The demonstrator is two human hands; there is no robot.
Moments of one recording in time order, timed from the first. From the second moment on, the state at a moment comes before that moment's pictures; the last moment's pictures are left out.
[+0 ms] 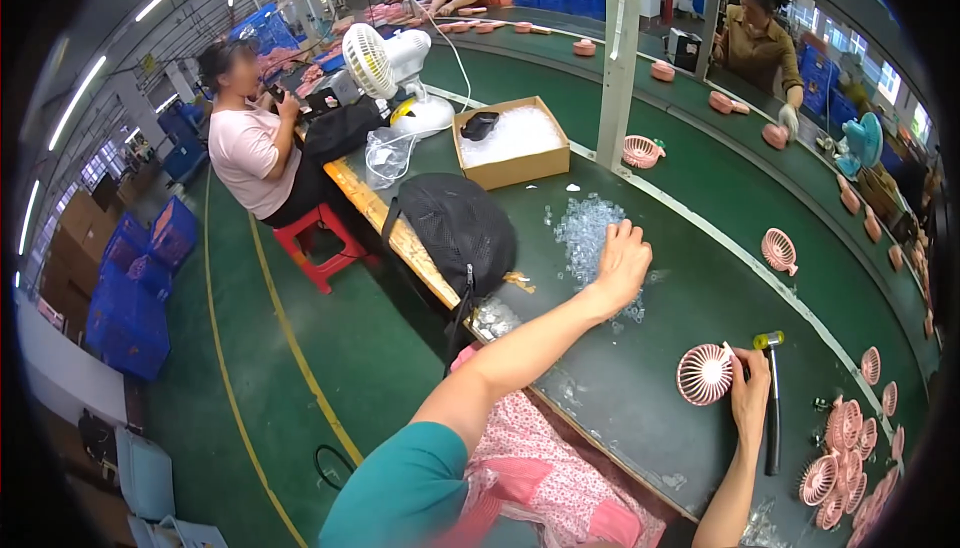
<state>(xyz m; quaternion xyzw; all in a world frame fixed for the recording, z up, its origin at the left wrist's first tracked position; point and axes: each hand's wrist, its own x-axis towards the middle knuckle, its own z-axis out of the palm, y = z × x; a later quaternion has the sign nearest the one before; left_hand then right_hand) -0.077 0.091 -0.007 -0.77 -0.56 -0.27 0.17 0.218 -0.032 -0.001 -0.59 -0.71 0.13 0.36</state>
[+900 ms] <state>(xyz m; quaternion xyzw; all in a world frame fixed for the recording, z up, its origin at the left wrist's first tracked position) -0.016 0.036 -0.007 -0.38 -0.23 -0.37 -0.82 0.180 -0.050 0.013 -0.50 -0.63 0.22 0.55</state>
